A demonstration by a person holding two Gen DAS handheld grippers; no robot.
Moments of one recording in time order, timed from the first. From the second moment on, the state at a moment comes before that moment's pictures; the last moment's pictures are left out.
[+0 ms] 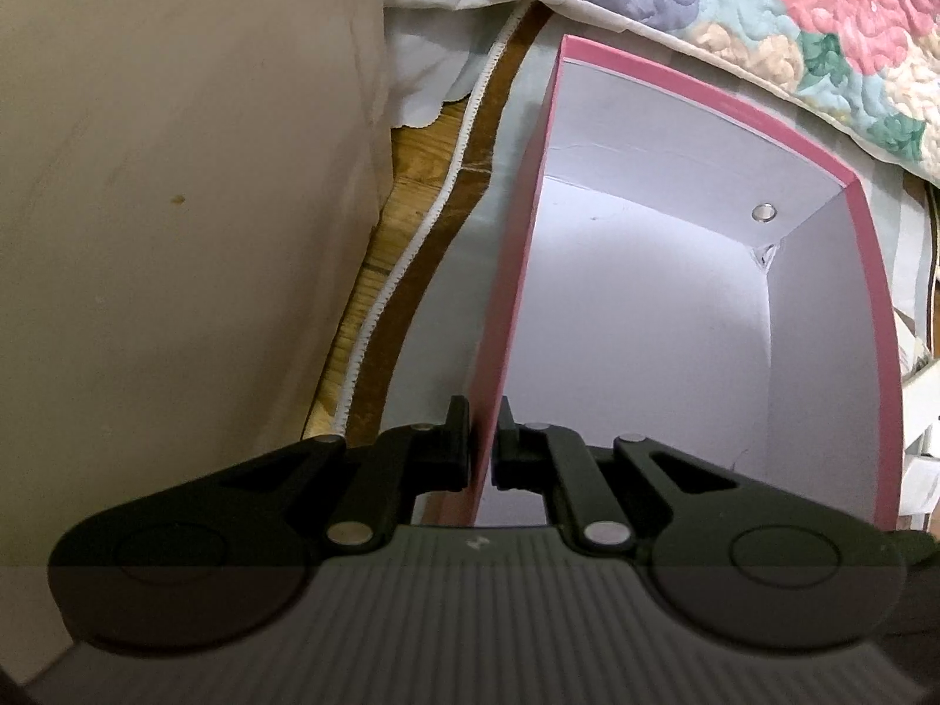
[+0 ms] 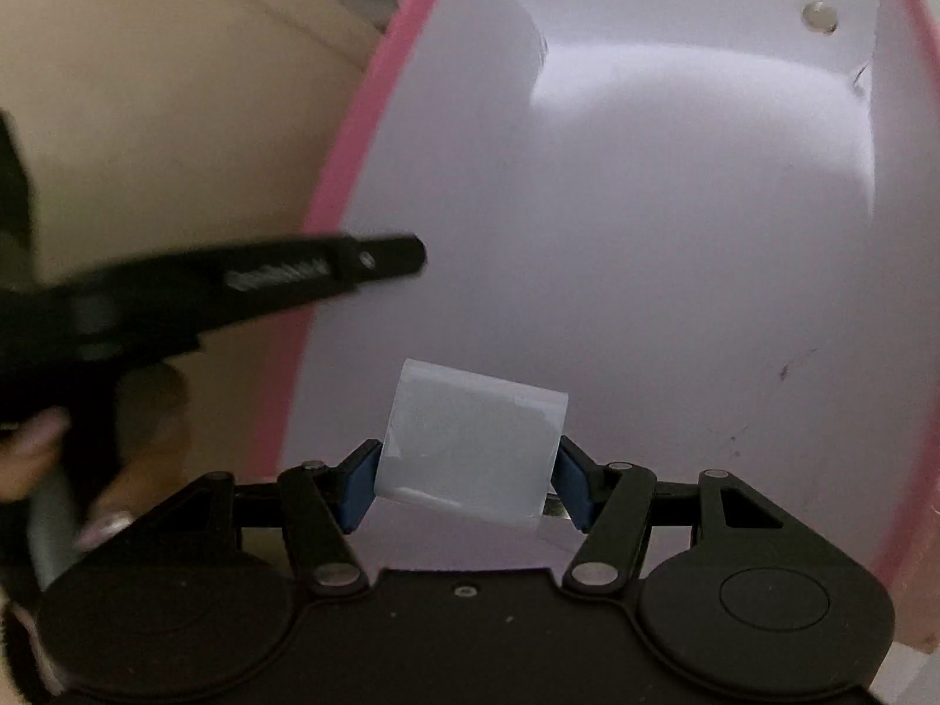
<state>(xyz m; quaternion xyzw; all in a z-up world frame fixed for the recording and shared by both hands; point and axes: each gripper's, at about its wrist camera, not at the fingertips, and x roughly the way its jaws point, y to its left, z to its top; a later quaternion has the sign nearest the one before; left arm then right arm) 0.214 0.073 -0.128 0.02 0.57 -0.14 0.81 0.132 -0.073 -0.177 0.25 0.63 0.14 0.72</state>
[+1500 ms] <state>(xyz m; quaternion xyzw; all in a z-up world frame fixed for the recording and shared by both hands) 0.213 0.072 -0.126 0.03 0.56 -0.12 0.82 0.028 -0.194 -0.063 0.08 0.52 0.06 0.85</state>
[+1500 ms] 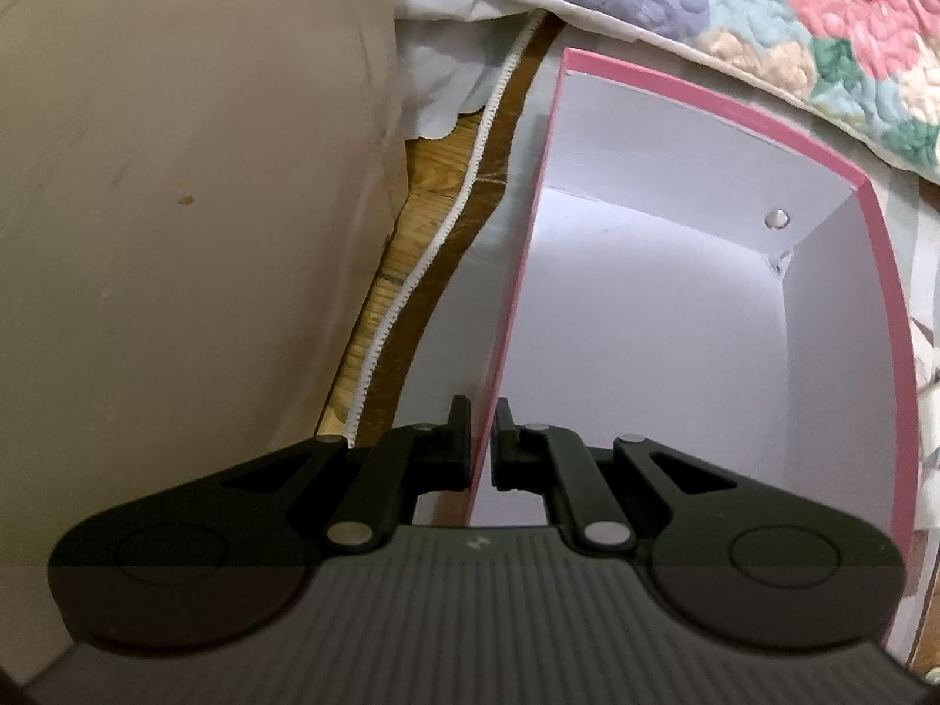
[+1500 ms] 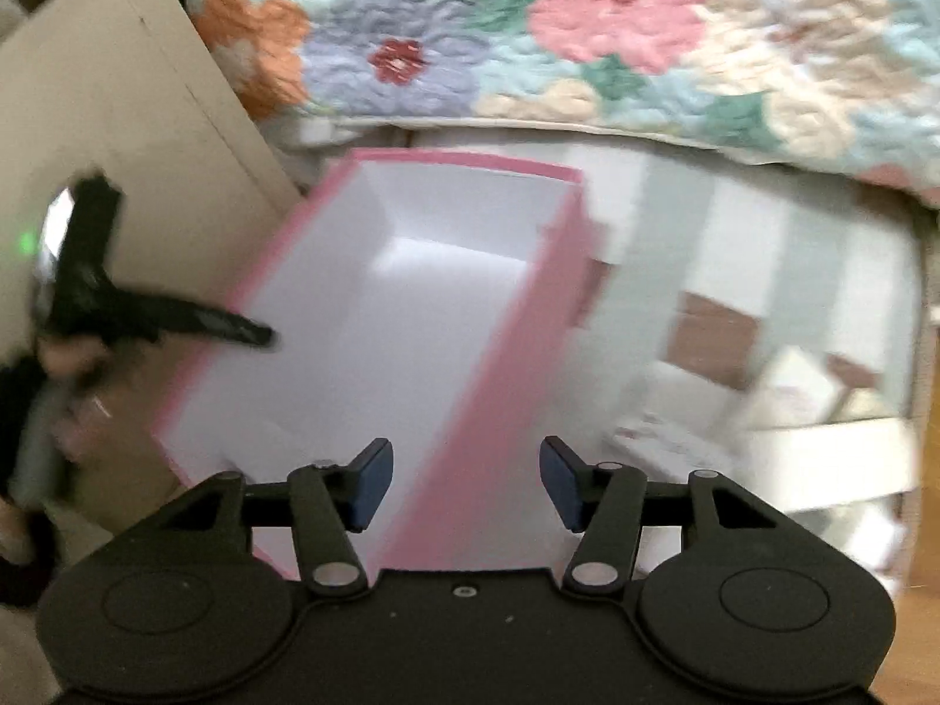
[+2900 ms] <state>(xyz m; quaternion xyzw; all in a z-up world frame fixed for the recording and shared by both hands) 0.211 0.067 -0.125 0.05 0.54 -0.11 0.83 0.031 -0.198 -0.137 -0.02 0.52 0.04 0.85</state>
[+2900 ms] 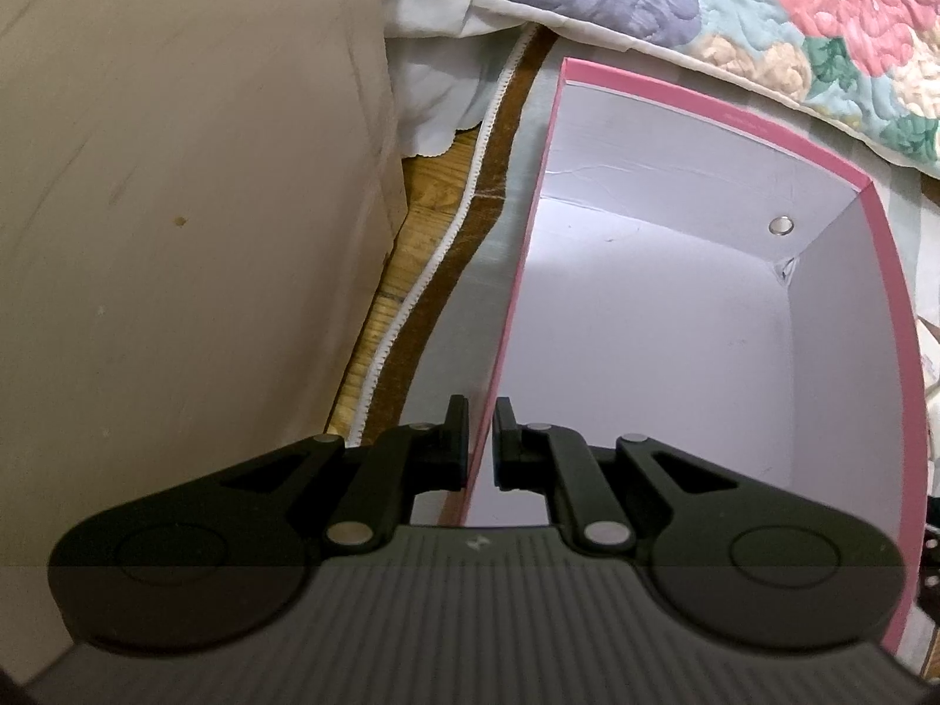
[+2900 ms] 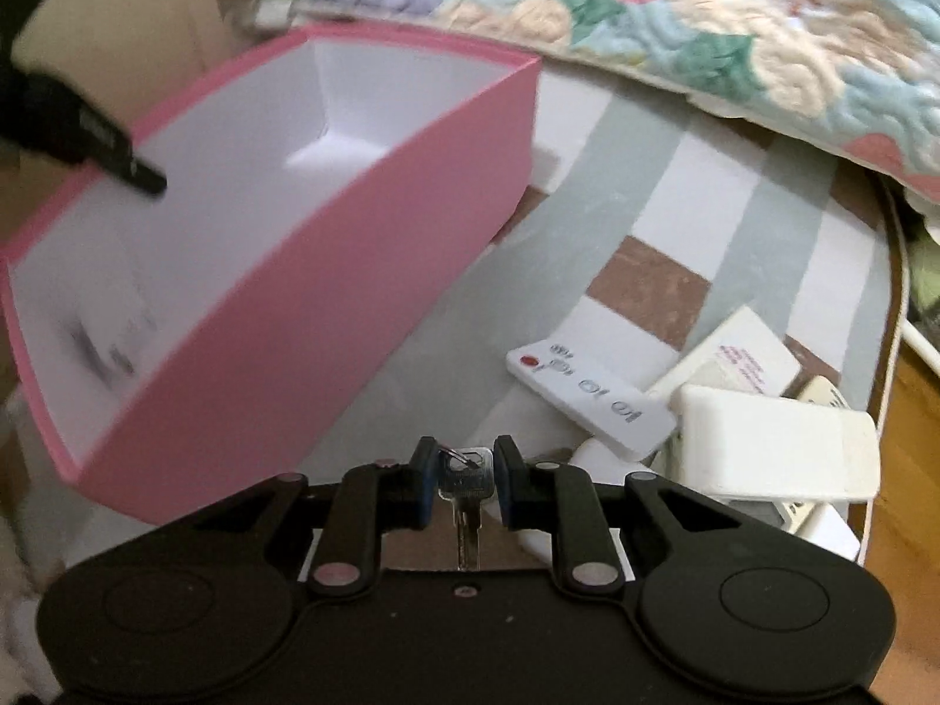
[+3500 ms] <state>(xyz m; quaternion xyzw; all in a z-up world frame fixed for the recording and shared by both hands) 0.217 0.065 -0.125 0.06 0.55 -0.11 0.82 0.031 -0.215 -0.098 0.06 0.52 0.00 0.85</state>
